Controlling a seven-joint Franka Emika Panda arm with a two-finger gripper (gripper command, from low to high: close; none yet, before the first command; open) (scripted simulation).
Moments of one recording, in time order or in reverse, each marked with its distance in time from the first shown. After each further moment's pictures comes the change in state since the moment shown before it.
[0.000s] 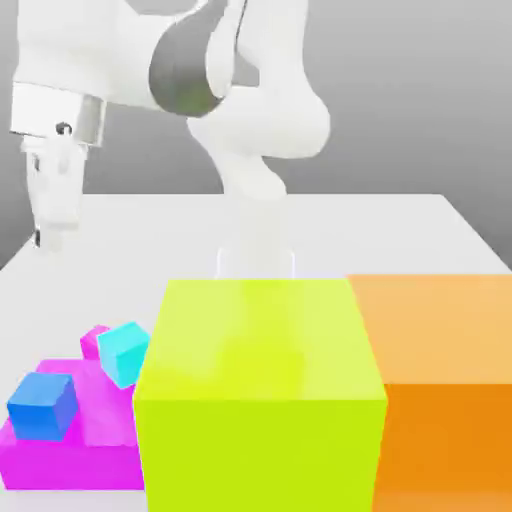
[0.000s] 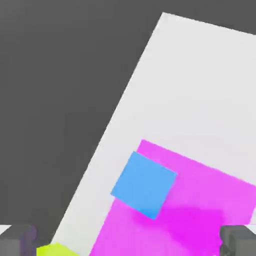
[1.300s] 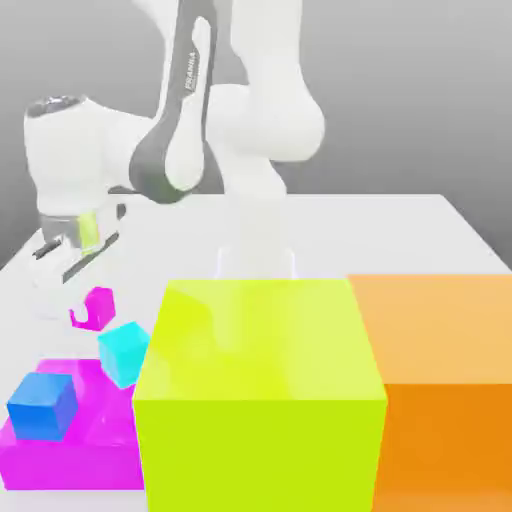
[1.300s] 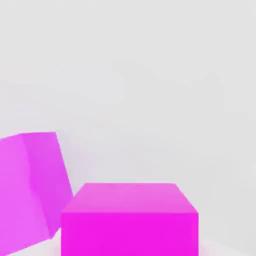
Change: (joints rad) arm -0.121 0.047 0.097 -0.081 0.069 -0.118 0.250
